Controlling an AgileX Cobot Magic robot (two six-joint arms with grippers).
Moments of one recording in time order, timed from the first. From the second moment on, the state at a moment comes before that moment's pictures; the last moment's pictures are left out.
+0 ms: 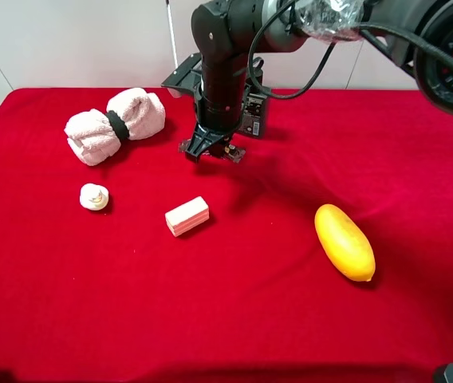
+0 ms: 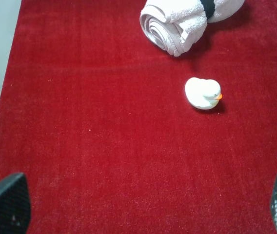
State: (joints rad) left arm -0.04 0.00 -0.48 0.00 1.07 0.01; right arm 0.74 2.32 -1.80 -0.06 0.94 -0.28
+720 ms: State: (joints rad) left arm -0.04 0.00 -0.48 0.00 1.07 0.01; right arm 0.74 2.38 -1.80 -0.07 0.91 -0.25
